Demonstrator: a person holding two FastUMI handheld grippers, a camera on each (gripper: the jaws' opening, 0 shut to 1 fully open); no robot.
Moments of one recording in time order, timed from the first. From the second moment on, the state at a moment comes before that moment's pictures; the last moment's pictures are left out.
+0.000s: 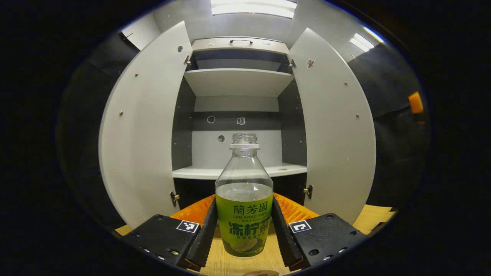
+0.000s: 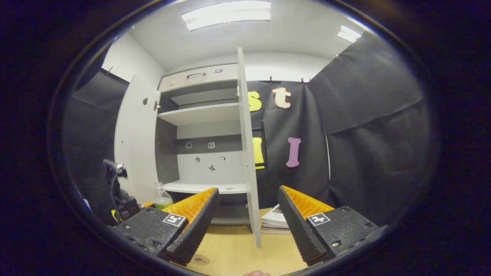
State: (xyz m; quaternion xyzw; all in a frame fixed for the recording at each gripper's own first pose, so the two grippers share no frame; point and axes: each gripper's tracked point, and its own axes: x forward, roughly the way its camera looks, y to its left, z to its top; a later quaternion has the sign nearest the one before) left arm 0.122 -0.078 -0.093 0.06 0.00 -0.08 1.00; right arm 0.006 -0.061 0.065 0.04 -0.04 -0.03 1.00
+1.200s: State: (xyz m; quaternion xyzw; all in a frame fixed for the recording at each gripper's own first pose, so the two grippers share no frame) left arm 0.066 -0.093 -0.249 0.02 0.03 -0.10 0.99; right arm -0.045 -0.106 0.084 0.02 -0.02 -0.15 0.99
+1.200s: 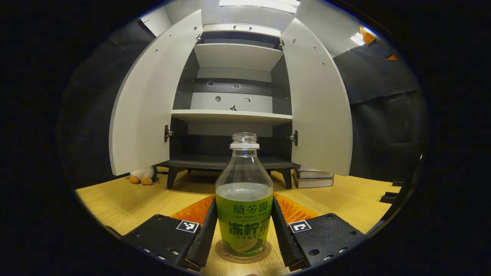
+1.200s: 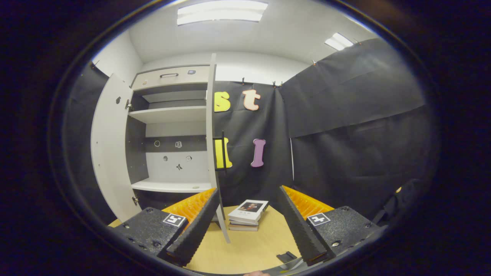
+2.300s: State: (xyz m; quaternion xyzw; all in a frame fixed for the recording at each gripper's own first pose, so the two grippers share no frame) left arm 0.037 -0.092 -0.148 0.00 0.04 -0.13 0.99; right arm -0.019 -0.067 0.055 0.00 -0.02 -0.08 1.00
